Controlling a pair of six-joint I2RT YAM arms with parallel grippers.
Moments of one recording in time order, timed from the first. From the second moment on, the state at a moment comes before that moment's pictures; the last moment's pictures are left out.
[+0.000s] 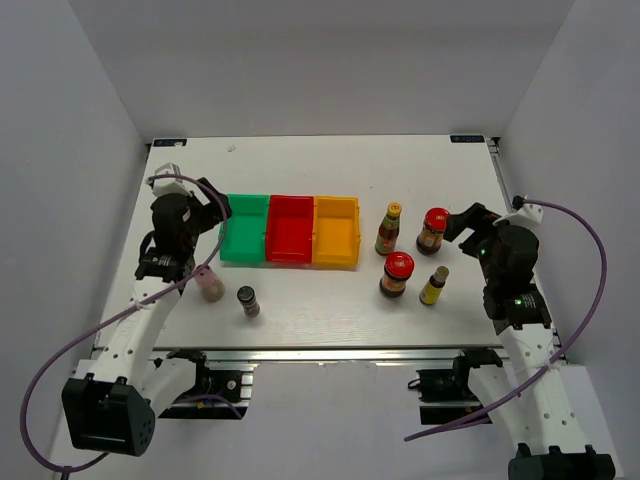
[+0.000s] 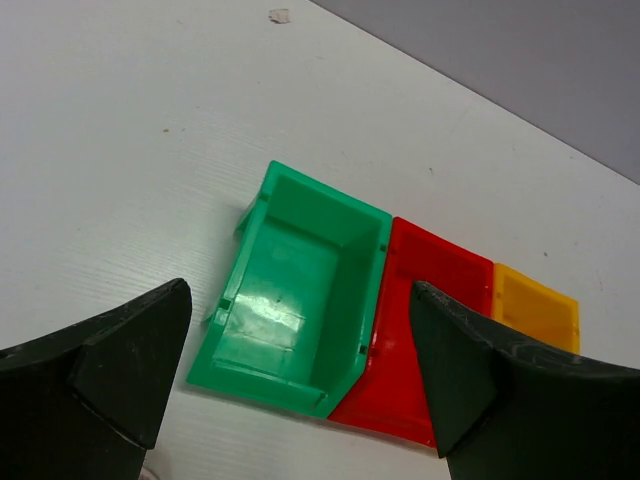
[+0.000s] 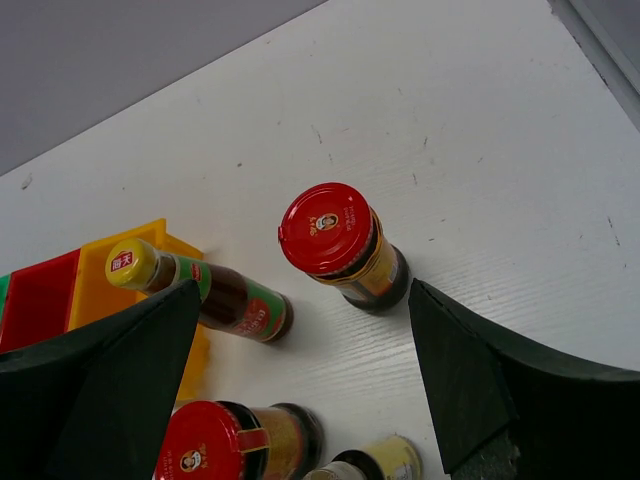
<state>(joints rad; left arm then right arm) -0.12 0.98 0.77 -0.10 -0.18 -0.47 0.08 0.66 0.66 -0.24 0.09 0.44</state>
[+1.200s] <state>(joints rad) -0.86 1.99 1.50 0.10 0.12 -0.02 0.08 0.69 0.68 -0.42 0.16 0.46</state>
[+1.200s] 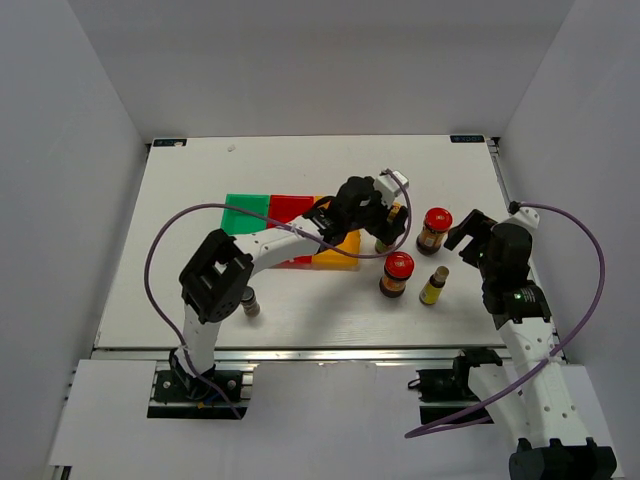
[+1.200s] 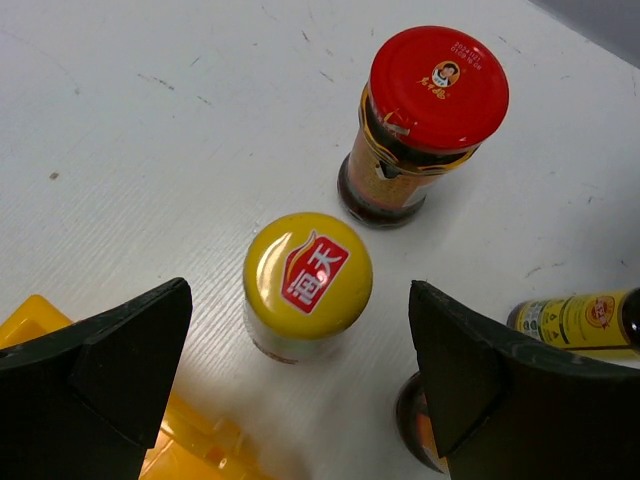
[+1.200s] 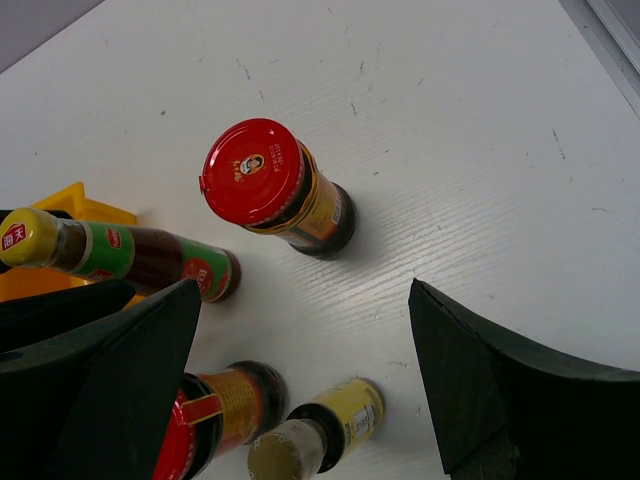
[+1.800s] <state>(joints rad) -0.89 2.06 1.57 0.16 0.03 -0.01 0.08 0.68 0.68 -0.42 0.17 0.46</state>
